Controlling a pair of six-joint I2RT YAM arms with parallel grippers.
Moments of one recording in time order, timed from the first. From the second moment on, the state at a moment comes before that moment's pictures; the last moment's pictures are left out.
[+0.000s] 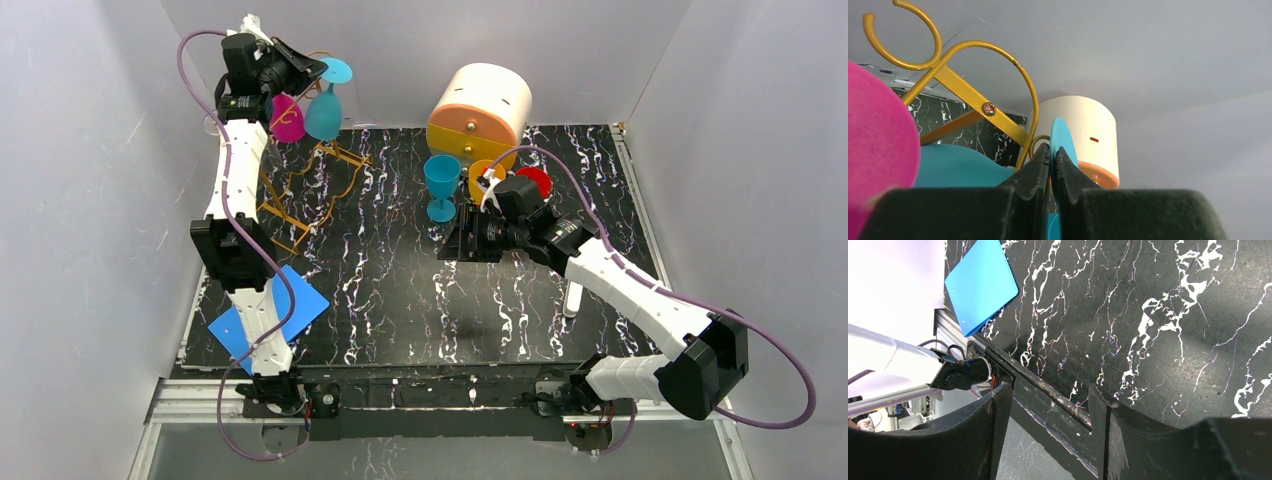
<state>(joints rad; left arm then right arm) 0.04 2.08 2.25 -0.36 0.43 -0.82 0.71 1.26 1.12 -0.55 -0.32 0.69</state>
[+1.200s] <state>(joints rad) 0.07 2.02 2.02 0.05 0.59 -1.07 0.71 1.26 1.12 -0.56 -0.31 0.69</state>
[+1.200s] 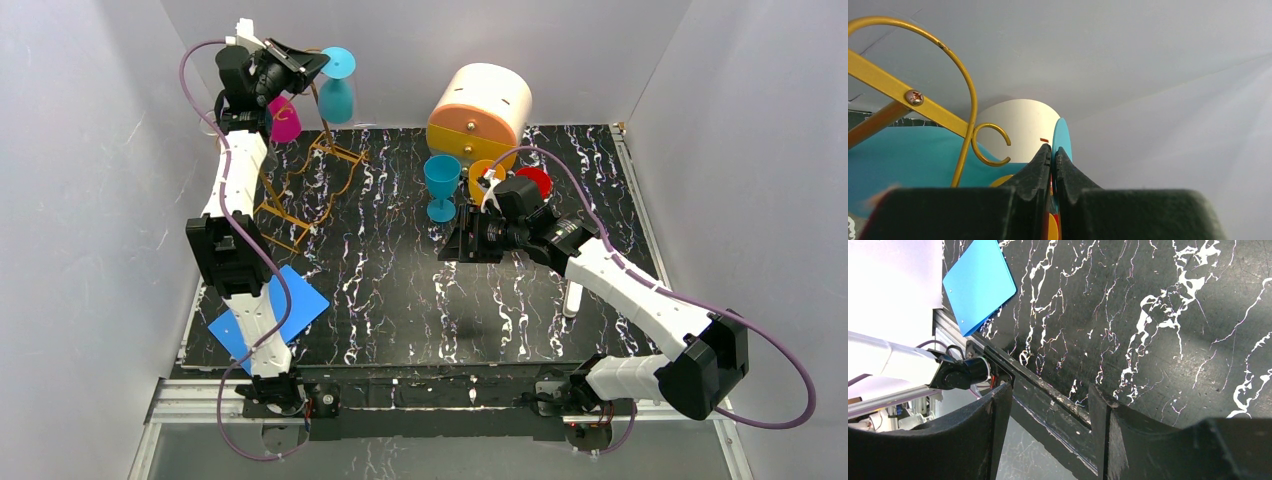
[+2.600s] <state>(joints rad) -0.07 1.76 1.62 0.30 0.89 -1.02 0.71 1.09 1.07 -0.41 -0.28 0.73</state>
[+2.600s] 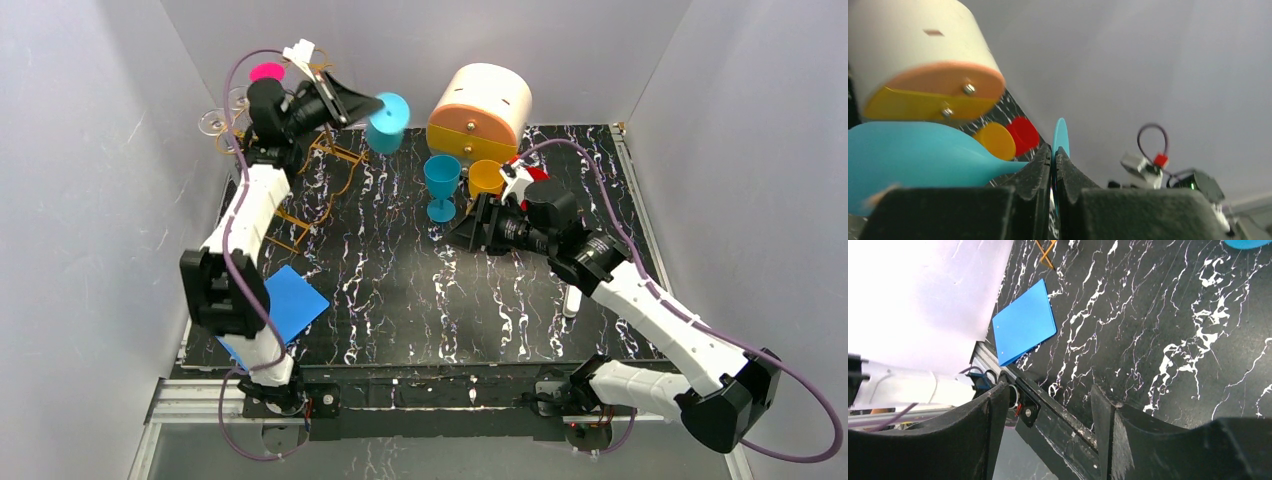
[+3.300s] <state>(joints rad) -0.25 1.10 1.00 0.06 0.76 -0.68 0.71 0.96 0.87 -0.13 -0.25 0.82</state>
